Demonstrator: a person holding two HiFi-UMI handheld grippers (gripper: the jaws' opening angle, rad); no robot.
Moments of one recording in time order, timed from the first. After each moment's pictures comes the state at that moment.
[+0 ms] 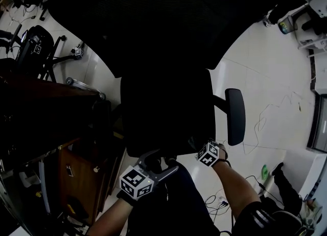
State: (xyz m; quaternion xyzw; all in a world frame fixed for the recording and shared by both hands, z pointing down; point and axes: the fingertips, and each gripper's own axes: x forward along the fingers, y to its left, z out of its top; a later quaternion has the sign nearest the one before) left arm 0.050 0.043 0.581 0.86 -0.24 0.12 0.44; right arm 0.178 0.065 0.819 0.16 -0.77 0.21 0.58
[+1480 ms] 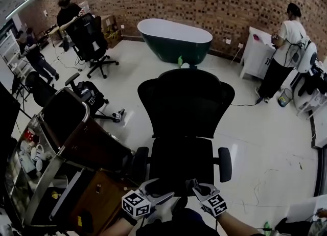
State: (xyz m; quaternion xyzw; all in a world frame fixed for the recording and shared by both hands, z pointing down) left arm -0.015 0.066 0.323 0.89 -0.33 0.05 0.30; right arm 0.090 0.061 0.418 0.28 -0.90 0.20 0.25
